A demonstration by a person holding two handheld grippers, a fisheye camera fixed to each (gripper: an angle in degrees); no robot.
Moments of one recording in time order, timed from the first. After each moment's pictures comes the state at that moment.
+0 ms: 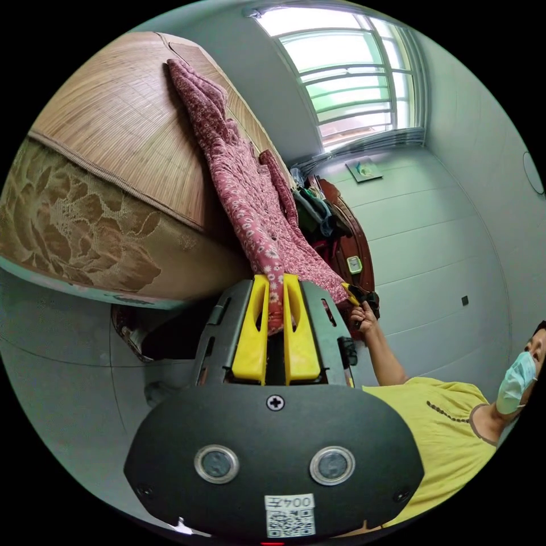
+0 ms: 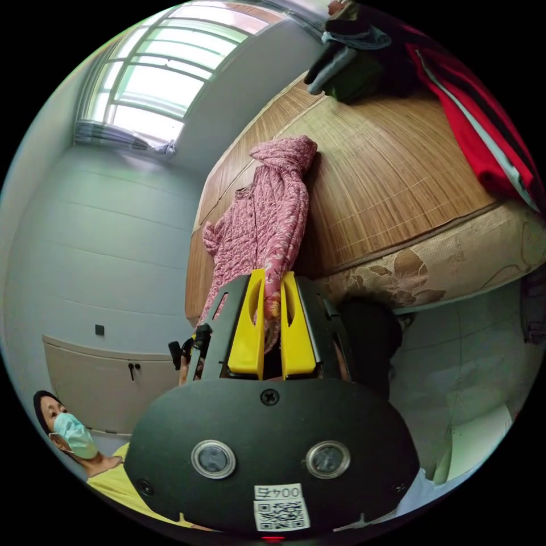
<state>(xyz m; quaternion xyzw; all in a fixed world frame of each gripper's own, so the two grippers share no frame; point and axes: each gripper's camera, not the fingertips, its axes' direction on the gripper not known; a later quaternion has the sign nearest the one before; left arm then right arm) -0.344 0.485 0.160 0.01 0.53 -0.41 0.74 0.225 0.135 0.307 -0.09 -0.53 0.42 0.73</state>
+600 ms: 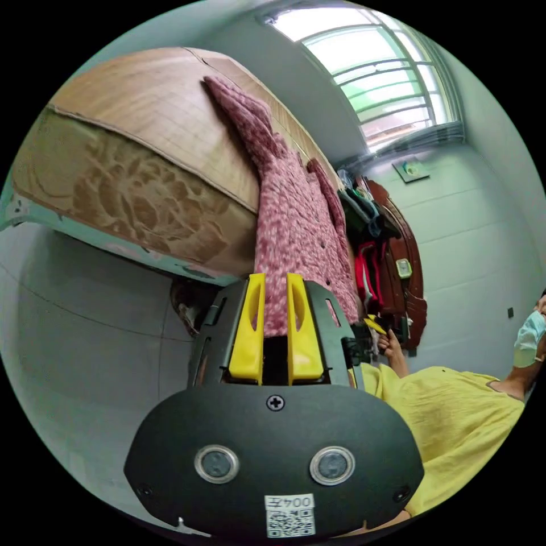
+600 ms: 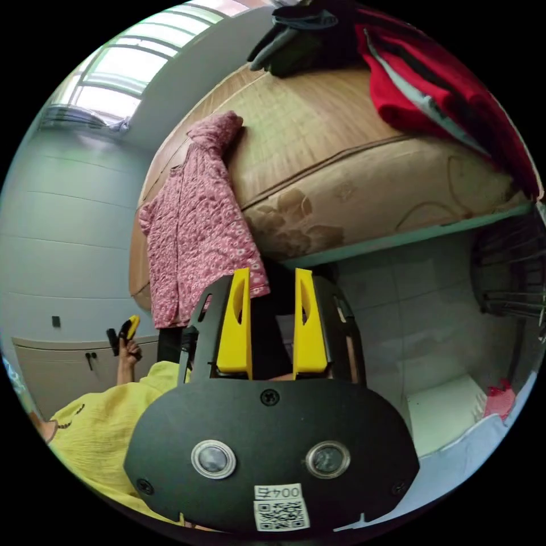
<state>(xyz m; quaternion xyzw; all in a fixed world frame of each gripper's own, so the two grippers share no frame) -0.337 0.496 0.056 -0.04 0.39 -0.44 0.81 0.216 0.255 0.321 -0.18 -0.43 0.39 0.80</state>
